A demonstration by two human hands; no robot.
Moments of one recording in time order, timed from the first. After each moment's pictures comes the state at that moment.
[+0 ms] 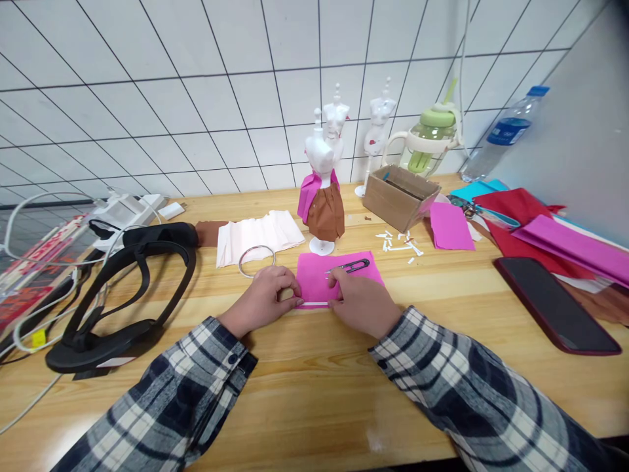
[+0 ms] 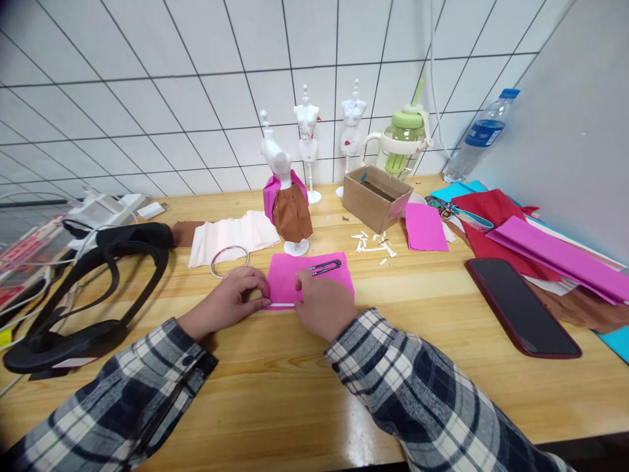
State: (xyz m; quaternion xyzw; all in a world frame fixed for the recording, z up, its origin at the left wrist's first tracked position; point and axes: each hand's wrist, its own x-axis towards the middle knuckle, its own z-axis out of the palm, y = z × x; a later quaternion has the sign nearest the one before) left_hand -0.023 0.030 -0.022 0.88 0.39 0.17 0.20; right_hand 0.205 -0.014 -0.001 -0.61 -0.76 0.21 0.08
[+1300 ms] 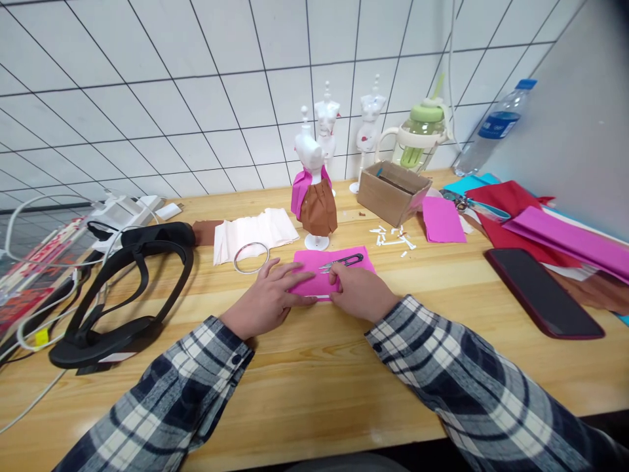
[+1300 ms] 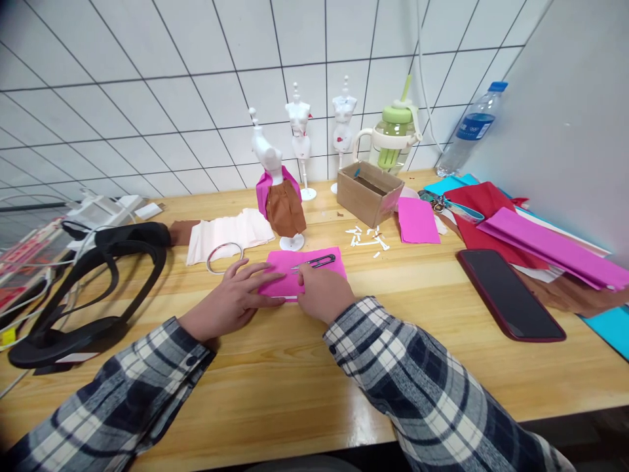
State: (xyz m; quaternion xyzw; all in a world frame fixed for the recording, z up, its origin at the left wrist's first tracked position) left_hand -0.012 0.012 -0.008 0.96 0.28 0.05 0.02; right_hand 0.220 -0.005 -0.014 -0.59 -0.77 0.22 0.09
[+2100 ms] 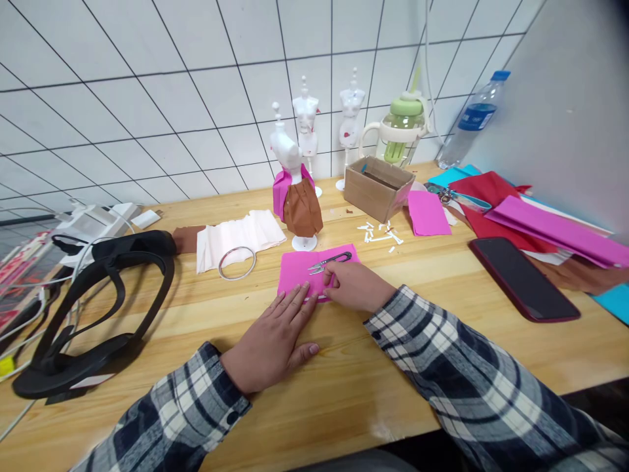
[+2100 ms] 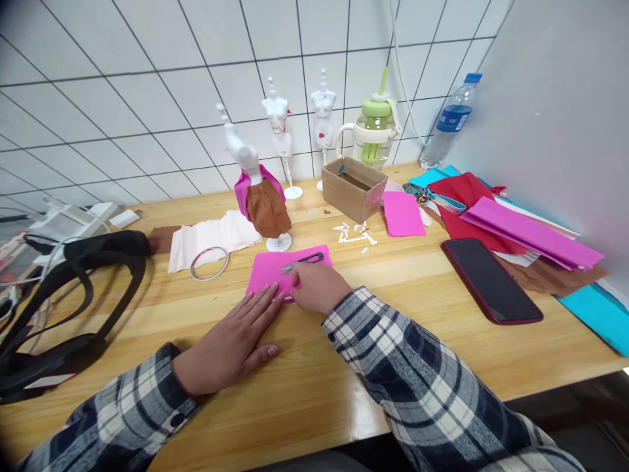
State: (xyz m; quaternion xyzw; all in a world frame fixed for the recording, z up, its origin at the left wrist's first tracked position) left_hand 0.013 -0.039 -0.018 0.94 0.33 -0.04 0.06; right_hand 0.232 0.005 -0.004 -0.58 -0.76 0.27 0.09
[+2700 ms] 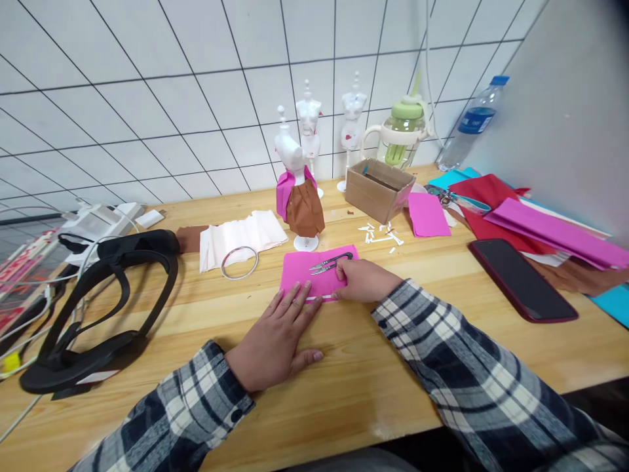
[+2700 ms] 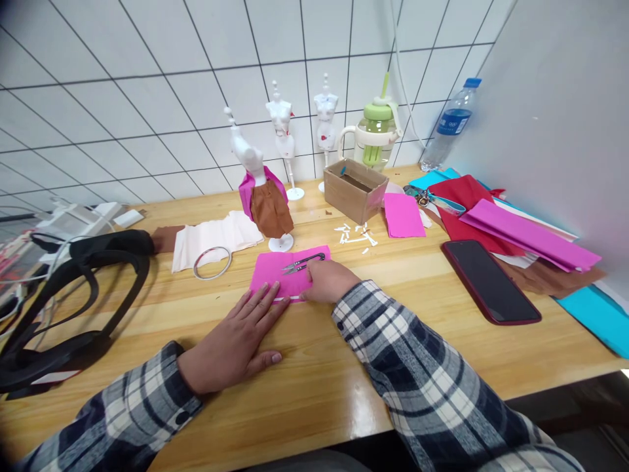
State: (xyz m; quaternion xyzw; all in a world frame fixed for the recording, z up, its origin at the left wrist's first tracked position) left_hand 0.013 -0.042 -0.020 0.94 0.33 -0.03 0.05; right_hand 0.251 0.016 -0.003 -0.60 -0.76 0.27 0.01
